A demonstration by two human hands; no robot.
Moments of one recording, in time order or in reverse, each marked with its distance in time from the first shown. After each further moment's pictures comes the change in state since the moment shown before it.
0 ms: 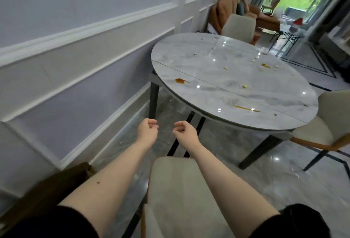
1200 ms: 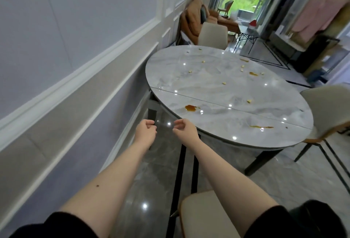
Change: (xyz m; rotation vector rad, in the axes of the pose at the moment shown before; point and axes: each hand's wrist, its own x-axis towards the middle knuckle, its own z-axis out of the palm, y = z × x) left_hand 0.258 0.070 -0.113 -0.072 -0.215 0.057; right_hand 0.193 -0.150 0.125 -0.008 0.207 0.090
